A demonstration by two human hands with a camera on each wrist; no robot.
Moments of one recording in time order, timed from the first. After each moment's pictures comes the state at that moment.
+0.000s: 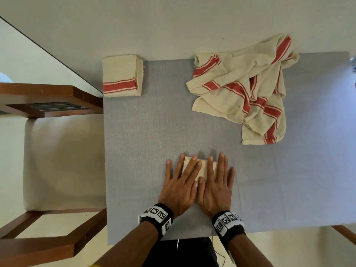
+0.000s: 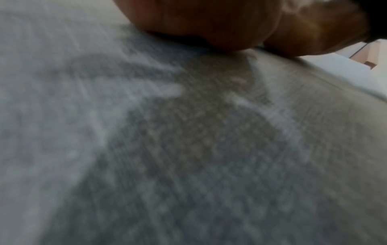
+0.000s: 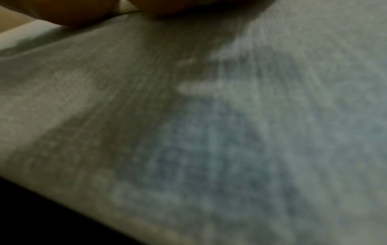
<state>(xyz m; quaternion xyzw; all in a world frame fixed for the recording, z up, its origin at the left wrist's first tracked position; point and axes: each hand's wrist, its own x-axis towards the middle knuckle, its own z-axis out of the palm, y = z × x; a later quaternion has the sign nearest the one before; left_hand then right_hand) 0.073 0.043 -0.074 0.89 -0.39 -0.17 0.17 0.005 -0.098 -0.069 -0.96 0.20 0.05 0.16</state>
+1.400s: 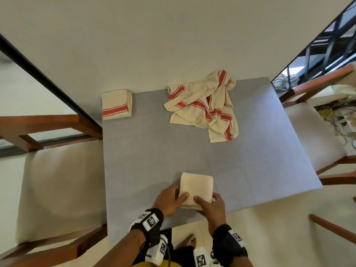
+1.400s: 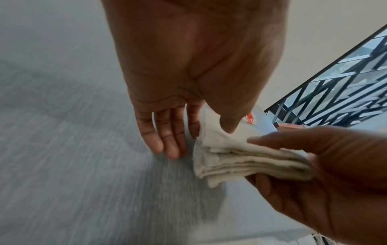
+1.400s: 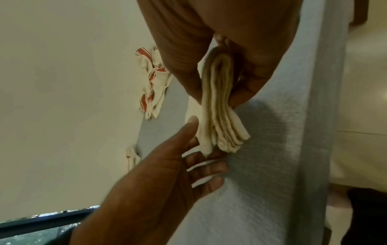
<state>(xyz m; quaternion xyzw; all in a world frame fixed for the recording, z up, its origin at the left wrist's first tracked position) 0.037 0.060 -0.007 0.82 -0.17 -0.47 0.29 -0.078 -0.069 0.026 -0.48 0.60 0.00 0.64</state>
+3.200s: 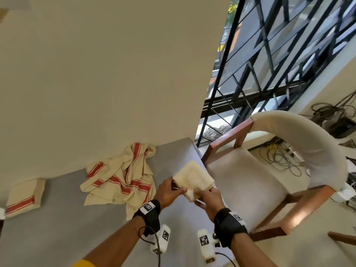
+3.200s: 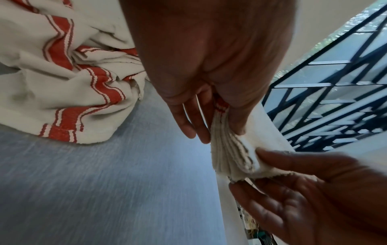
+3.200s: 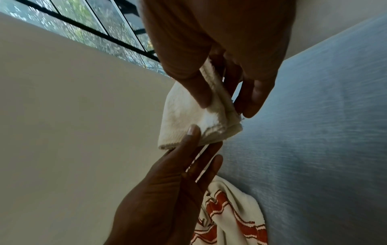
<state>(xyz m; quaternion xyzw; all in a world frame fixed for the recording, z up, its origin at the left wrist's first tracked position) 0.076 -0.371 0.085 0.74 -0.25 -0.40 0.49 -0.071 -0.491 0.131 -0.43 0.51 -0.10 0.74</state>
